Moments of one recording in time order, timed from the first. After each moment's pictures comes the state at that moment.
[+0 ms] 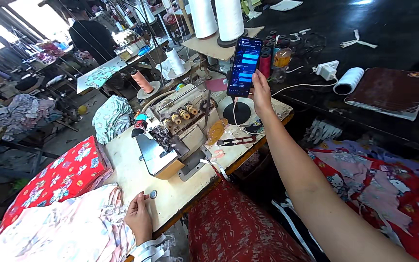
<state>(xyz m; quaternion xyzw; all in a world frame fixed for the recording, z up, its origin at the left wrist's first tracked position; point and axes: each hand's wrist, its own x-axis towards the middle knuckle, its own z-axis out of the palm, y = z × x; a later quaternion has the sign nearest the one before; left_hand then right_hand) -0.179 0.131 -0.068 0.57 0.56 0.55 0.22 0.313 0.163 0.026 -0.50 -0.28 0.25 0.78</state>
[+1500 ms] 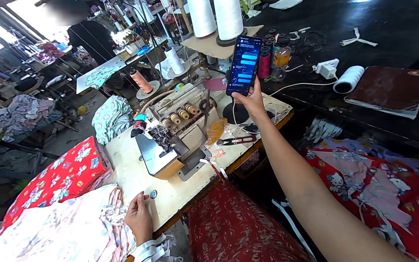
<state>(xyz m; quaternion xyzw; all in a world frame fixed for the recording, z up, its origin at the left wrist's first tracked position) -0.178 0.130 -0.068 0.57 0.57 0.55 0.21 0.293 0.166 0.008 -0.46 -0.32 0.27 0.78</state>
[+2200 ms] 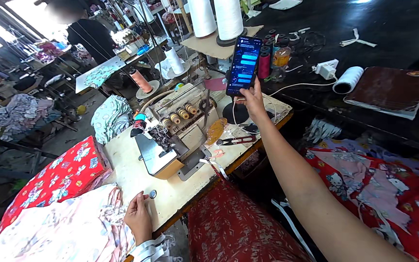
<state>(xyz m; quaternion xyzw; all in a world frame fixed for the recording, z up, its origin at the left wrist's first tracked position) -0.180 0.131 -0.069 0.58 0.56 0.55 0.22 0.297 0.167 0.008 -0.46 -0.30 0.29 0.78</state>
